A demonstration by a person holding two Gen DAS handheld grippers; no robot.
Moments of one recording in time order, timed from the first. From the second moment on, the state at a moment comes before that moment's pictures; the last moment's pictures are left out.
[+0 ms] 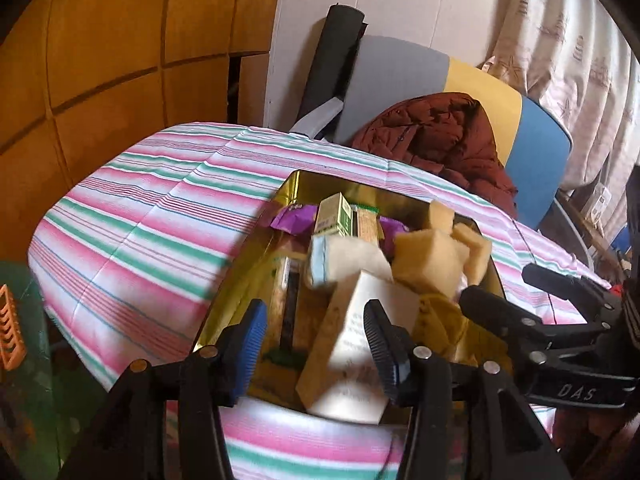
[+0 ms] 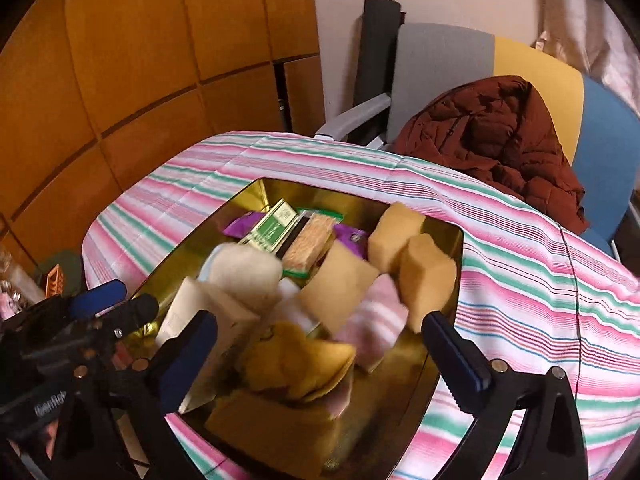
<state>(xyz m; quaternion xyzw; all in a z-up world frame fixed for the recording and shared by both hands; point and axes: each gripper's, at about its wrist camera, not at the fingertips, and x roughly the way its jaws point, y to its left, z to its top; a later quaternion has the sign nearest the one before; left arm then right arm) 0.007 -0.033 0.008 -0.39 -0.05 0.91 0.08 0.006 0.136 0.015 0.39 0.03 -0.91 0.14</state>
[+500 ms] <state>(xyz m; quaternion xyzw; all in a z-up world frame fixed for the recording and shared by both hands) 0.038 -0.020 0.017 -0.36 -0.01 0.93 0.02 0.027 0.151 0.012 0.40 0.03 -0.91 0.09</state>
